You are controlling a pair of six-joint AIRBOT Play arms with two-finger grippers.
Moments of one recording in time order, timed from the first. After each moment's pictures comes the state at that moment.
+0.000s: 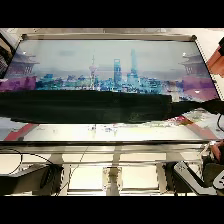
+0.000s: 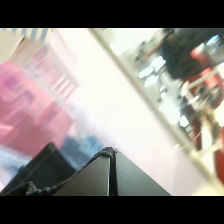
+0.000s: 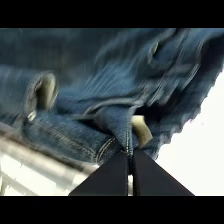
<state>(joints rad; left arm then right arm) 1.38 -1.21 1.12 0.16 -1.22 -0.74 -0.96 -1.01 1.08 -0.68 1.69 0.75</state>
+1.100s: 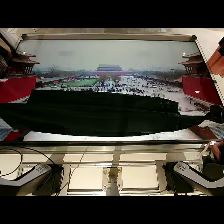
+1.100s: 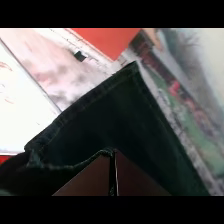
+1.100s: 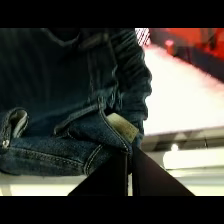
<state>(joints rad) 0.98 -1.16 1.12 0.94 -1.04 -1.37 -0.83 -1.17 1.13 -1.24 1.53 1.10</state>
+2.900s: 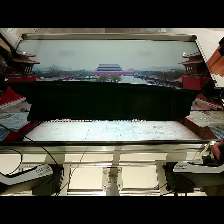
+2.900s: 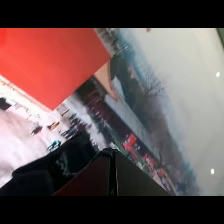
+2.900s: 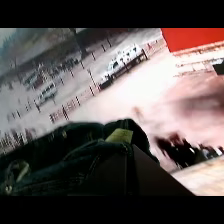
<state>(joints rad) 0.64 -1.30 1.20 1.08 -0.64 -1.77 -0.70 -1.46 1.25 -1.02 0.98 1.26</state>
